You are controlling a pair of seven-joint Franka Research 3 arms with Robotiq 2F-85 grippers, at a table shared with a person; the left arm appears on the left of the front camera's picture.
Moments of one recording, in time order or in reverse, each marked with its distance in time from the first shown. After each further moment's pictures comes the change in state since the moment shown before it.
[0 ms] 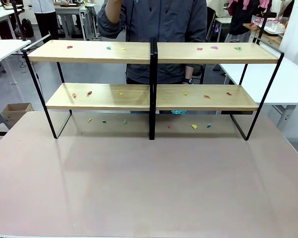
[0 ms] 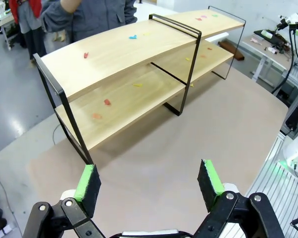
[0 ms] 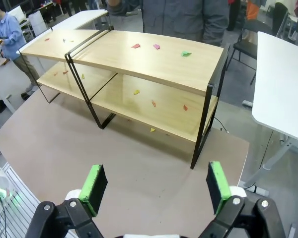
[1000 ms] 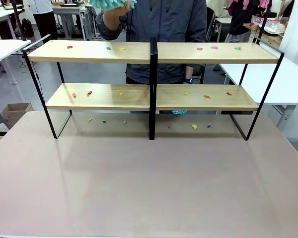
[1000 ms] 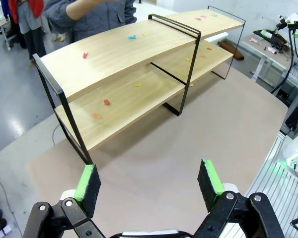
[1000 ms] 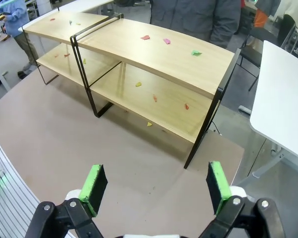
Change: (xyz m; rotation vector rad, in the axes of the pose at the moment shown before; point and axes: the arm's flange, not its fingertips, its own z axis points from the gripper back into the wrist) left arm 0.000 0.000 0.000 -0.002 0.000 -0.001; right arm 0.002 0.008 -0.009 0.018 0.034 0.123
